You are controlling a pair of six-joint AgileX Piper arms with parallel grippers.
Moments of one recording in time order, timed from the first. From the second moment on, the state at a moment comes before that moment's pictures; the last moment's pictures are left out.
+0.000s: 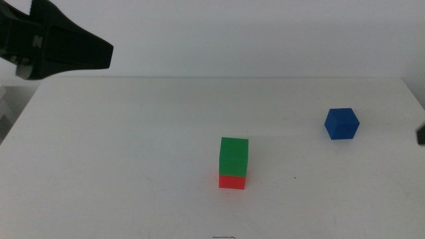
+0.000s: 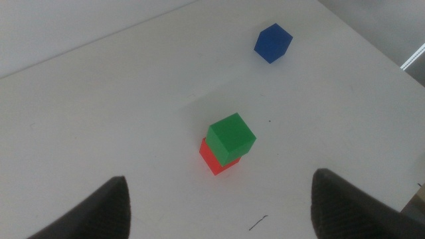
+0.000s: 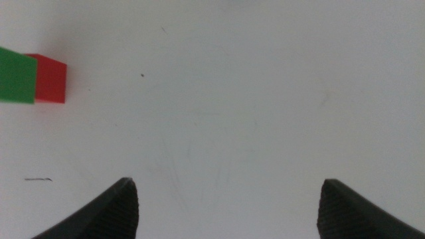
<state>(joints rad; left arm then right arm) -0.04 1.05 -1.33 -0.67 1.16 0.57 -0.05 1.12 -1.14 0.20 1.21 0.01</state>
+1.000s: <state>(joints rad) -0.04 1.05 -1.33 -0.67 1.16 0.57 -0.05 1.80 -1.52 0.28 1.22 -0.06</state>
